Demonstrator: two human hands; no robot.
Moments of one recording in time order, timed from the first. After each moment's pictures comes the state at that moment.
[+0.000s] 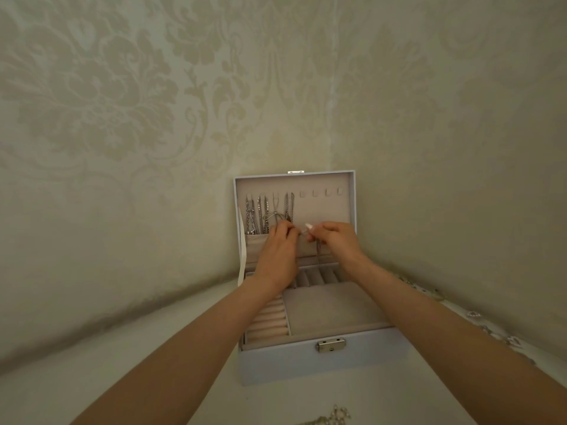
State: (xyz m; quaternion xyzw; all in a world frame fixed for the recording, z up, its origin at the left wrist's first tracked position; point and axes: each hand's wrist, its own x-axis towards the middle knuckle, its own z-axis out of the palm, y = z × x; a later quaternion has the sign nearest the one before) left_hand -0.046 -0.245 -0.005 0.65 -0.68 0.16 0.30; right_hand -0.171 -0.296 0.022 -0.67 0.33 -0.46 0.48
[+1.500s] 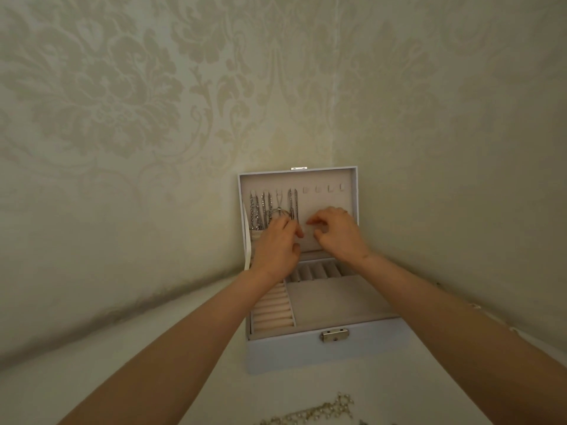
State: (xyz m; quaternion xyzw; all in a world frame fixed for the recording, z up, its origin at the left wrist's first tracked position) left_hand -0.041 -0.229 0.007 0.64 -0.68 0.13 0.32; right_hand -0.169 -0.309 0.022 -0.86 0.36 -0.35 0.08
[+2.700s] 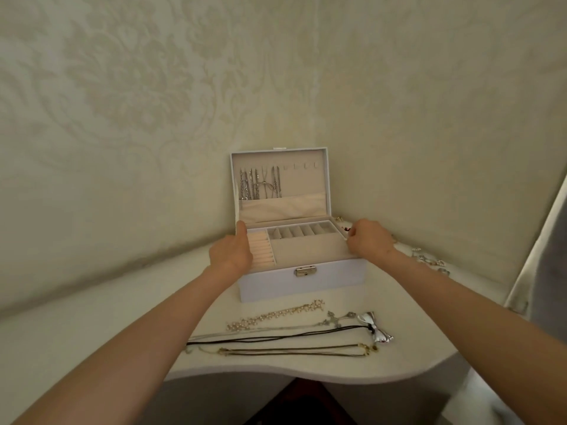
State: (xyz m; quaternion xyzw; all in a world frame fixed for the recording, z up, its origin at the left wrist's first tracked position) left_hand -0.046 -0.098 -0.007 0.84 -0.53 0.06 0.15; right_hand -0.272 -0.206 0.002 -0.77 0.60 -0.22 0.09
